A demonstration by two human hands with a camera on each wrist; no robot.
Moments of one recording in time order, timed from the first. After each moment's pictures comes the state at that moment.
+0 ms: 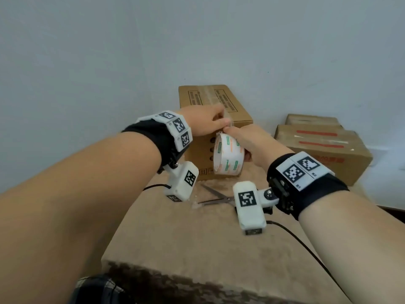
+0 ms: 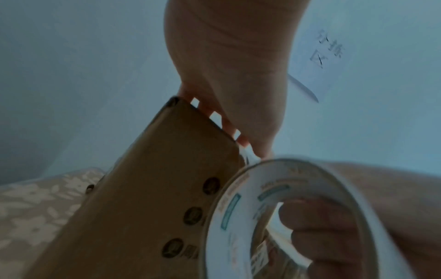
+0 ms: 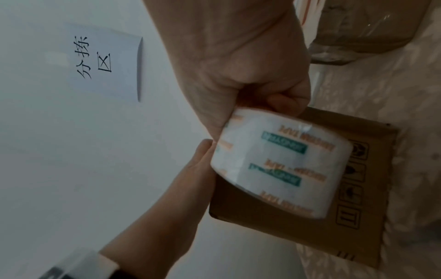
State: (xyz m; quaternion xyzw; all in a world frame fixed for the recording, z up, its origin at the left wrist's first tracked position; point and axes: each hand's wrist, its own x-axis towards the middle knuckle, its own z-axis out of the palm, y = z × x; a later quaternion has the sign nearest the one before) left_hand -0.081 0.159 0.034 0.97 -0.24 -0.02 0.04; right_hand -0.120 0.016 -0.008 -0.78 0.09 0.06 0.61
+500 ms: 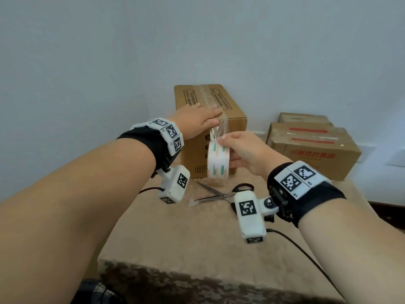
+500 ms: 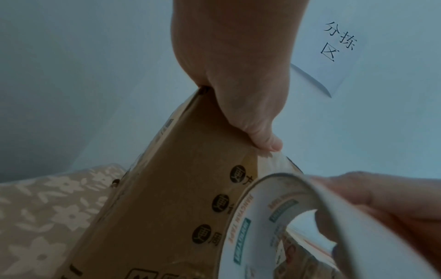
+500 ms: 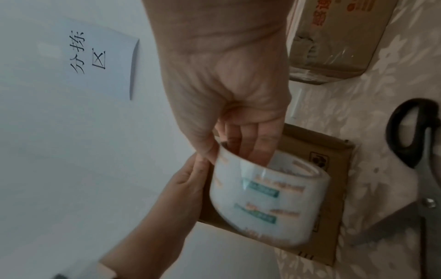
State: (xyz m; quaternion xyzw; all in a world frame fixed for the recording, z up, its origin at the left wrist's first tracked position) left_hand -0.064 0.173 0.007 0.96 -0.28 0.02 0.00; right_hand -0.139 0.014 -0.024 -0.76 0.03 0.10 0.64
